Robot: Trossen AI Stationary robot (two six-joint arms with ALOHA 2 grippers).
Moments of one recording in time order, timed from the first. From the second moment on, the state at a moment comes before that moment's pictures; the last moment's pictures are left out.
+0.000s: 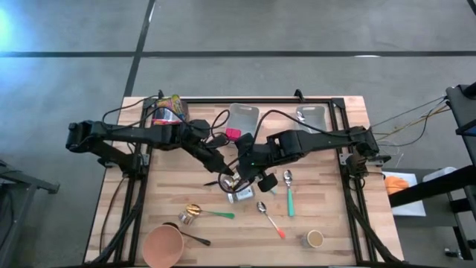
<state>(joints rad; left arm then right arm) 0.07 1.37 1.02 -0.15 0.55 -1.02 0.17 1.89 1.98 -1.12 0.15 -0.45</state>
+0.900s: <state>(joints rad) 0.12 1.06 1.02 0.03 0.40 -0.76 -0.01 1.67 1.82 -1.16 0.04 0.12</state>
